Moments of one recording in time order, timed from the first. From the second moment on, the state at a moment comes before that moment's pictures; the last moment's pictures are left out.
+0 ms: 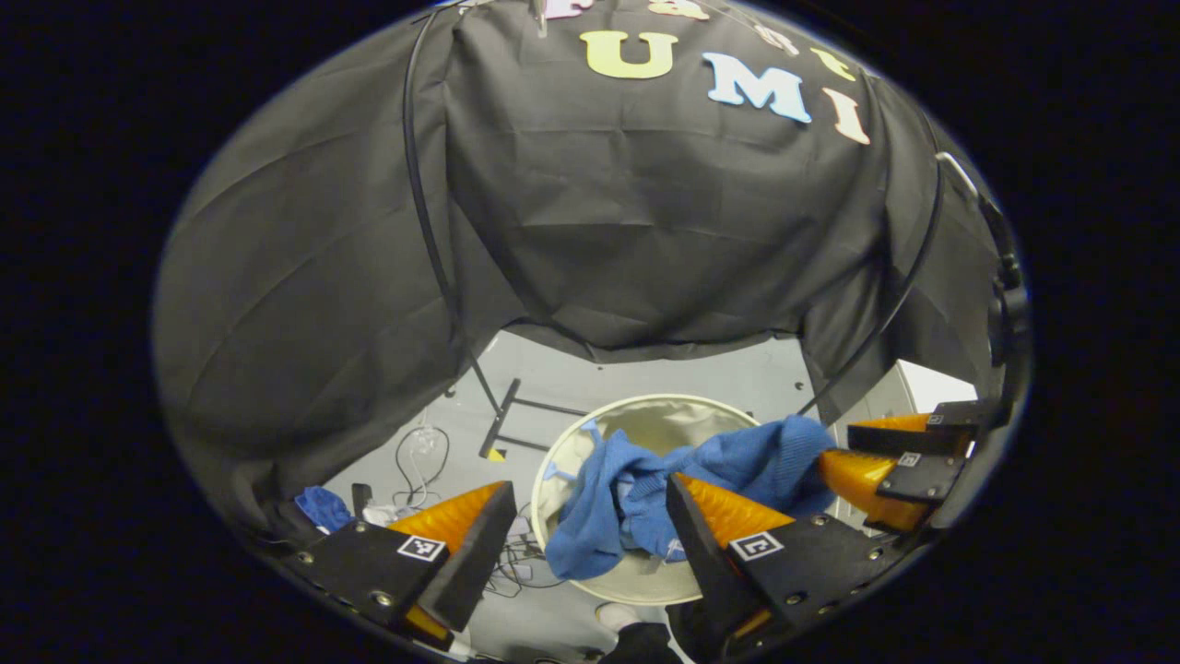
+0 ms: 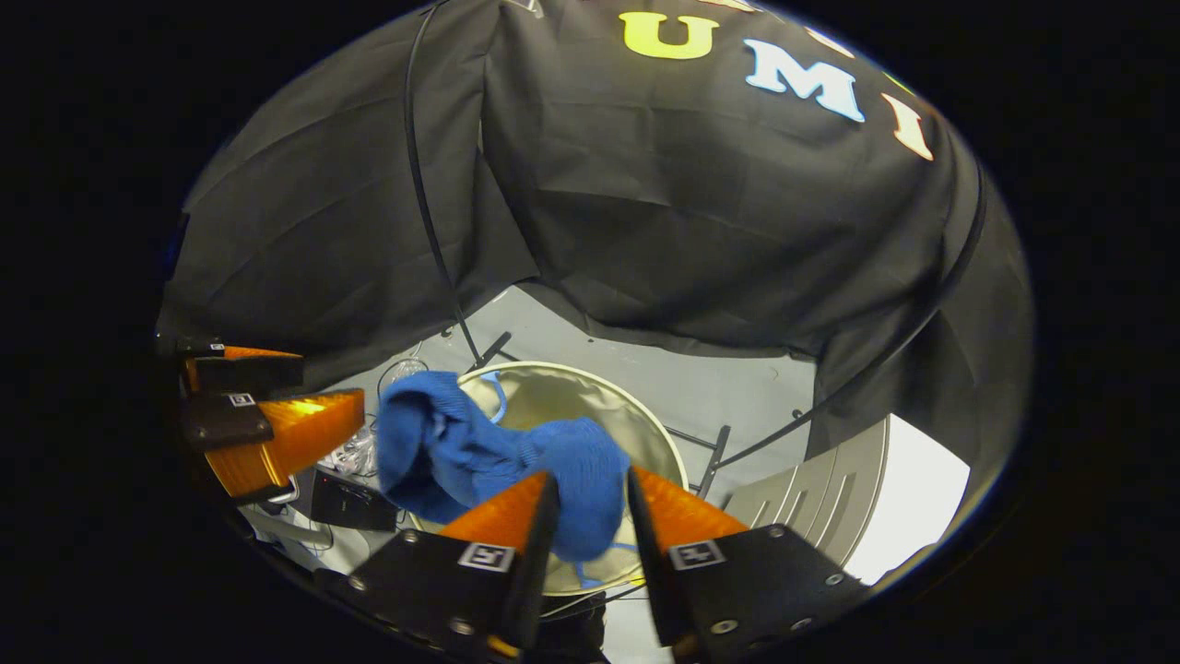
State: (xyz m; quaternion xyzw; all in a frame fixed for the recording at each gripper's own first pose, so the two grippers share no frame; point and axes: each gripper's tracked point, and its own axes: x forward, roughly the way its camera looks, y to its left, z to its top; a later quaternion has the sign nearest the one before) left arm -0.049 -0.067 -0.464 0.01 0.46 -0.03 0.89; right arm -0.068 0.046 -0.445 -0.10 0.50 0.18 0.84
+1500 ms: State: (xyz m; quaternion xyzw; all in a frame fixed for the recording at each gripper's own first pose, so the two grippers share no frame) left arm -0.006 -0.047 -0.023 -0.01 0.10 -0.07 0.99; right arm 0.000 -0.007 -0.063 -0.06 0.10 0.08 0.99
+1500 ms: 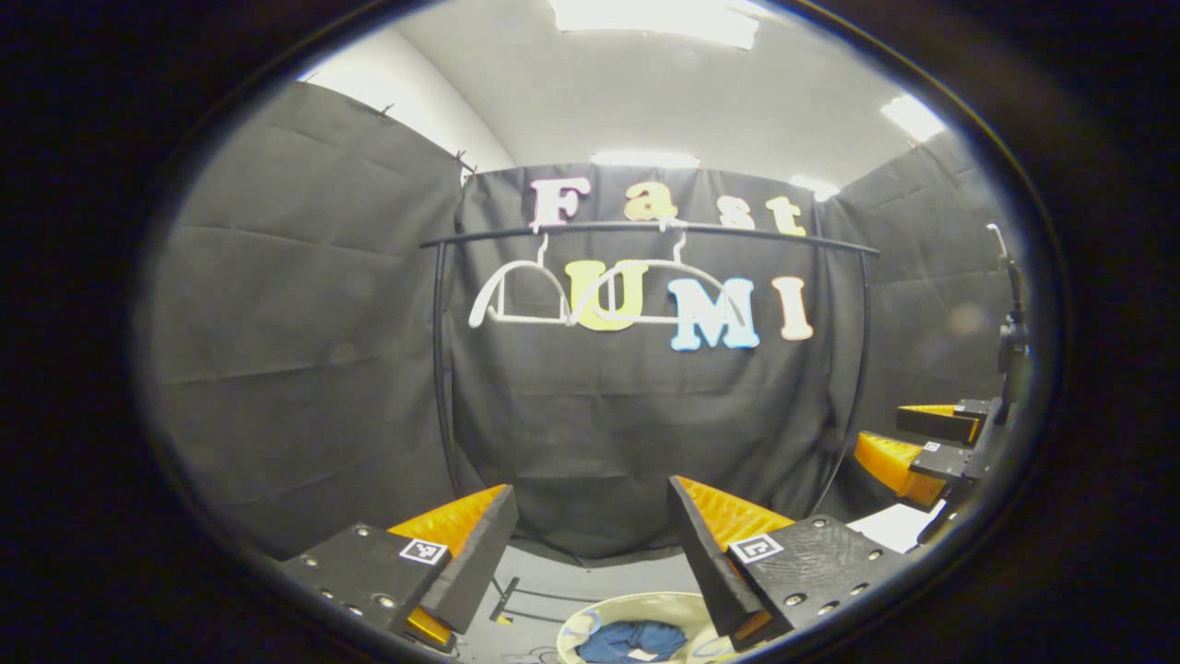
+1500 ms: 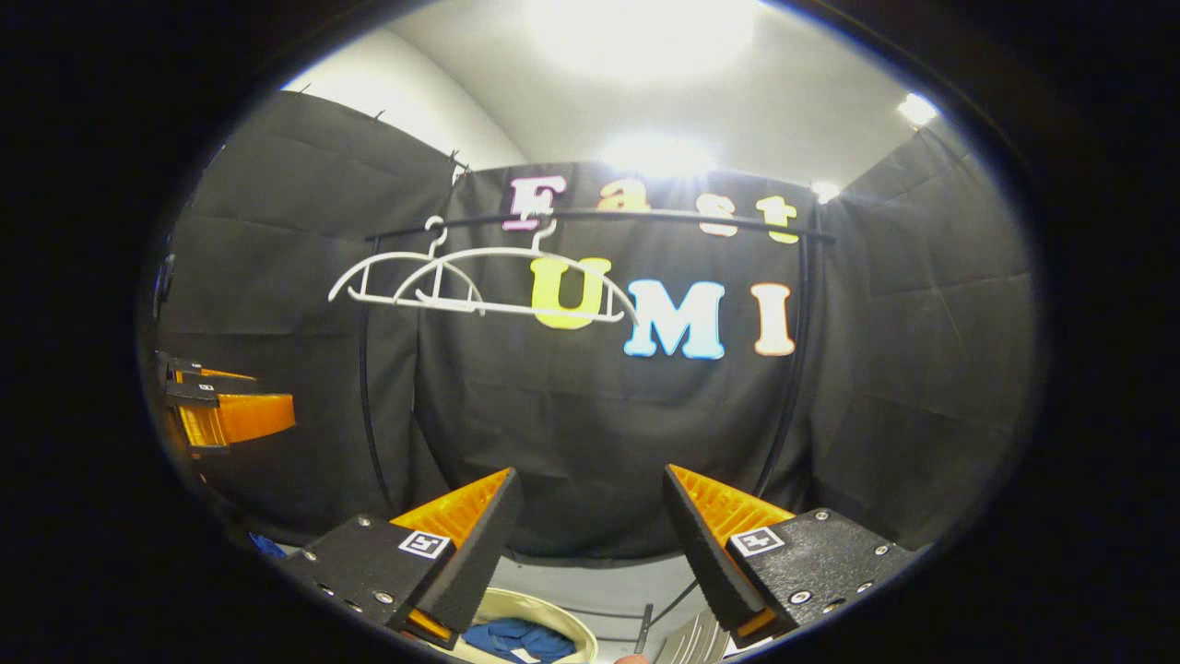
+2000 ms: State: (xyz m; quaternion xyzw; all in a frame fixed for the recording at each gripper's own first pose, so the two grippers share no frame) left arm -0.025 -0.054 0.014 -0.01 0.03 -0.07 1.00; right arm -0.017 -0.021 -0.041 -0.02 0.07 0.06 1.00
